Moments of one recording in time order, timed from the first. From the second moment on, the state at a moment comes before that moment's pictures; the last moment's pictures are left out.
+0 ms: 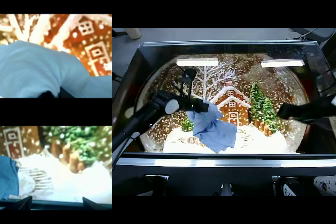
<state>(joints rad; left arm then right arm) -0.57 -1.28 1.14 1.59 -0.89 -1.89 -0.03 -0.96 1.05 -1.27 1.44 1.62</state>
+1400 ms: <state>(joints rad) -0.51 -1.18 1.20 1.67 -1.04 -1.80 0.33 -1.18 0.83 -0.64 0.86 1.47</state>
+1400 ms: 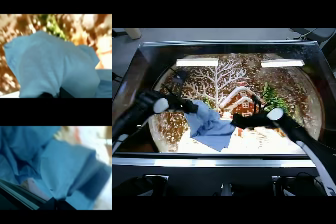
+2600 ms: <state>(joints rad) -0.50 -0.86 0.61 1.26 -0.75 -1.86 0.20 -0.84 0.80 -1.31 0.93 1.87</state>
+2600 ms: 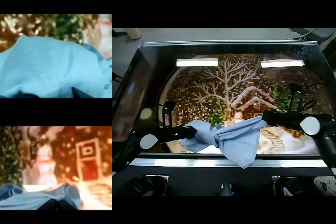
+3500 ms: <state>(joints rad) -0.04 -0.99 0.45 0.98 -1.00 -1.50 -0.15 -0.97 0.59 -1.06 1.39 1.53</state>
